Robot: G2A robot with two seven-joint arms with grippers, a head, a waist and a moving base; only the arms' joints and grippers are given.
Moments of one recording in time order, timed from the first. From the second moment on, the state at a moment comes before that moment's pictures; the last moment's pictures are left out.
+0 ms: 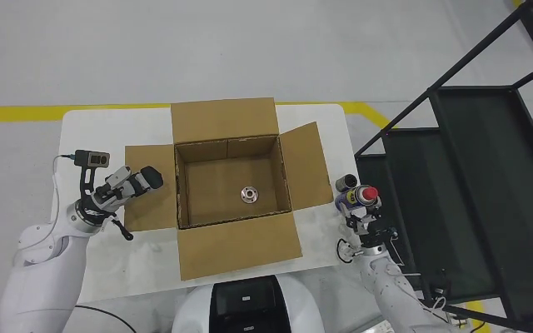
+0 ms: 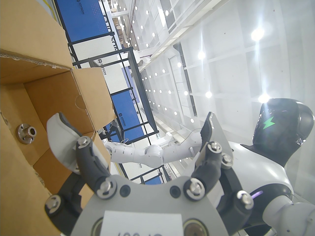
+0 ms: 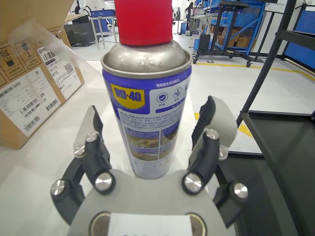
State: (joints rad) left arm 1.35 -1.05 -1.54 -1.42 -0.75 -0.51 -1.18; right arm -1.32 -1.34 1.58 -0.49 -1.58 -0.38 -1.29
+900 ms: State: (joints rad) left arm 1.35 -1.05 -1.54 -1.42 -0.75 -0.51 -1.18; right arm -1.83 -1.28 1.67 -1.59 -1.55 -0.44 -0.93
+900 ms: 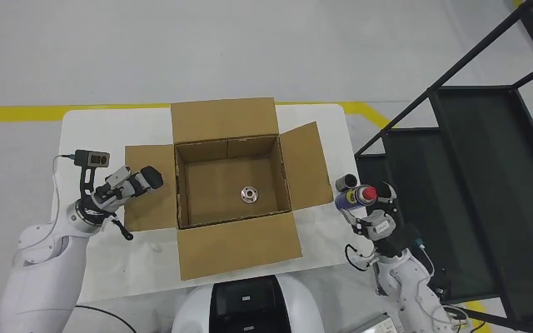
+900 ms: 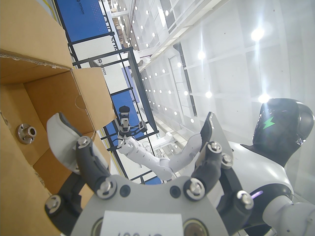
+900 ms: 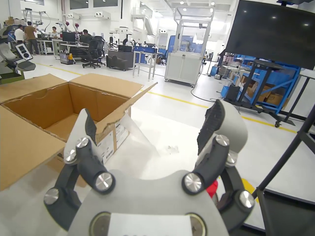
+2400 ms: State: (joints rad) left arm 1.35 -1.05 -1.54 -1.42 -0.75 -0.51 -1.18; right arm -1.54 -1.29 1.28 -2.05 -1.39 -0.43 0.40
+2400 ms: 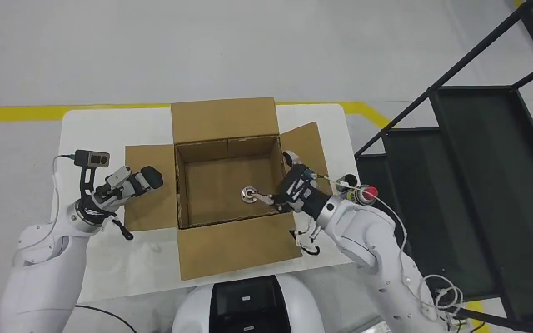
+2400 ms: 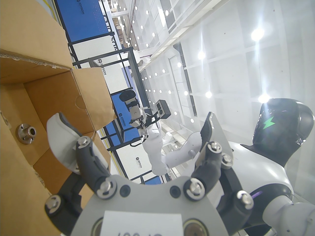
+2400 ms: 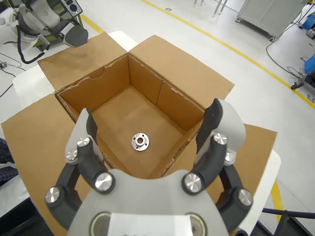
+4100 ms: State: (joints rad) left arm 1.35 -1.05 -1.54 -1.42 -0.75 -0.51 -1.18; right arm -1.32 -1.32 1.10 -1.83 -1.28 -0.30 0.72
